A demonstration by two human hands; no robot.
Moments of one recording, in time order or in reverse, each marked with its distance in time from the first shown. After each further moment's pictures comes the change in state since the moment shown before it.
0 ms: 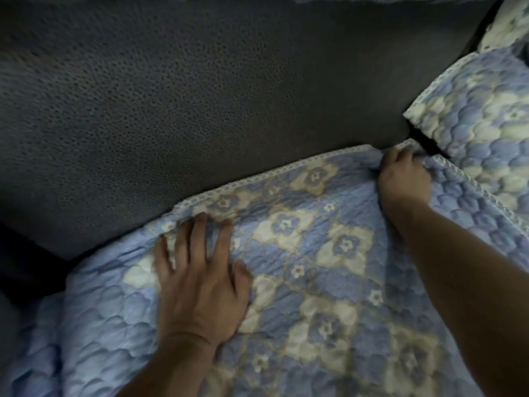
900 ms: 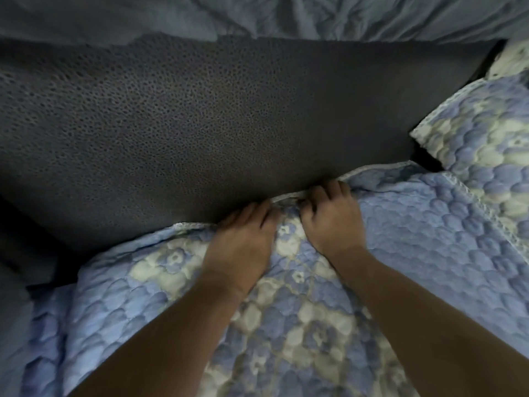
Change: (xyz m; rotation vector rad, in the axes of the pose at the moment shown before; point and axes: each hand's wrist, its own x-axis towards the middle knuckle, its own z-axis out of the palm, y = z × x) left_hand 0.067 0.026 0.023 -0.047 0.116 0.354; right_hand -0.074 -0.104 -0.021 0.388 0.243 -0.341
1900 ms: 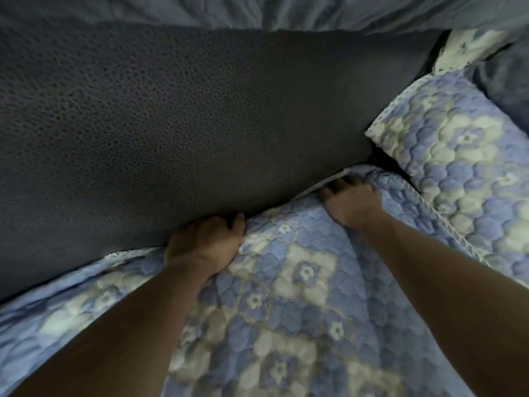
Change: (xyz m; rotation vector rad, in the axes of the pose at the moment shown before) left_hand 0.074 0.015 0.005 -0.193 -0.591 -0.378; right_hand 0.043 0.132 0.003 -0.455 -0.539 0.089
